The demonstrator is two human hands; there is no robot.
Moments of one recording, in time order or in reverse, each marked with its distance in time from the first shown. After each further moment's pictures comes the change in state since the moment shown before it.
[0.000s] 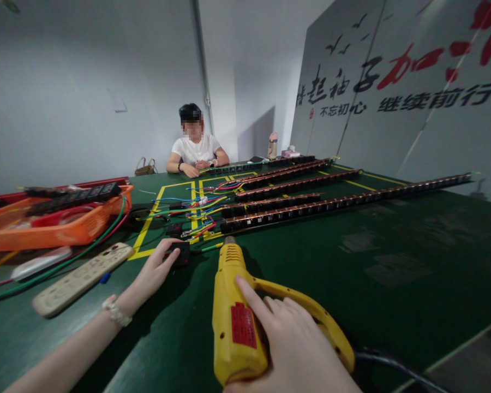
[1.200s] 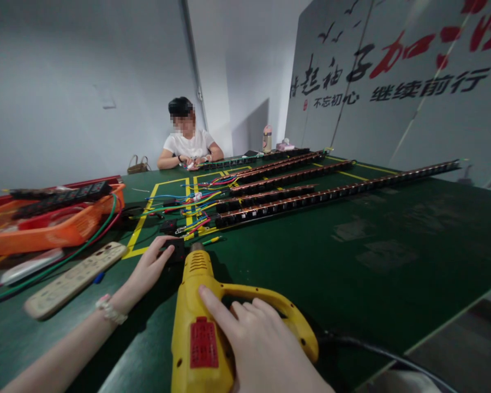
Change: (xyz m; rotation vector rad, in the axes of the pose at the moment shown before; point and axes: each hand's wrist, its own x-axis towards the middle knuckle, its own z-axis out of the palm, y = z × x) left_hand 0.000 -0.006 0.000 0.031 -0.020 0.031; right_hand 0.002 -0.030 0.012 0.011 -0.049 -0.139
